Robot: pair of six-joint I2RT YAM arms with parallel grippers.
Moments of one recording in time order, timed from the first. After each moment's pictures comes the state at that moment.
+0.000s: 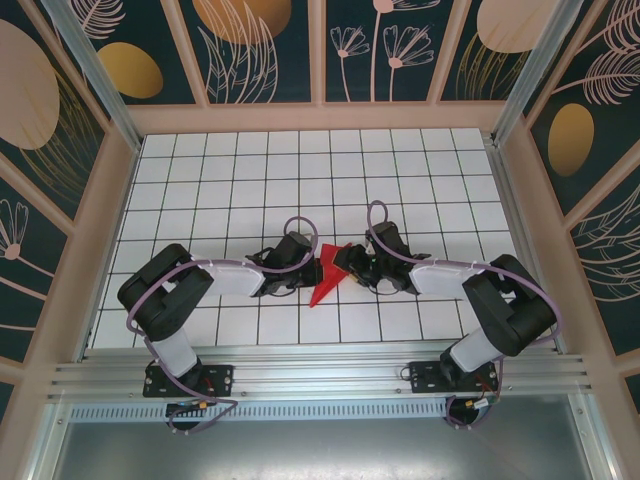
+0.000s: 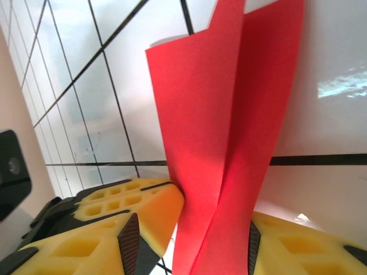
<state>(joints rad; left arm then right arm) -0.80 1.74 0.74 0.14 0.15 -0.80 0.62 1.52 0.59 0.16 -0.38 1.11</state>
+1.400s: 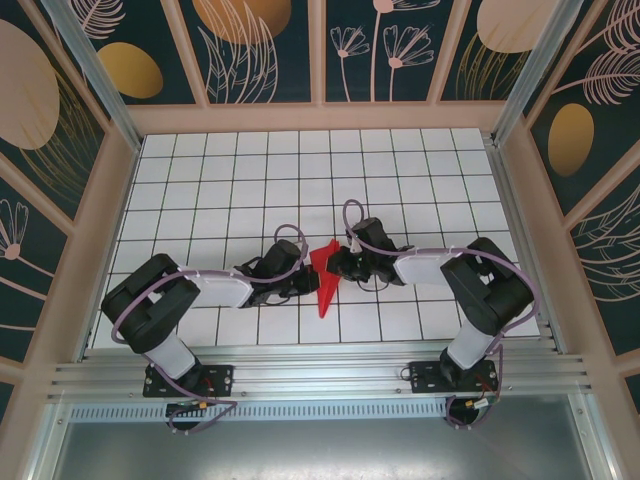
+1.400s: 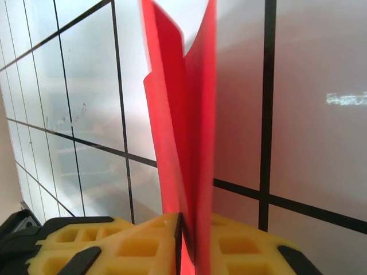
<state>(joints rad) -0.80 1.64 0.61 0.23 0.23 -0.90 0.66 1.68 0.70 0.14 -0.42 0.88</state>
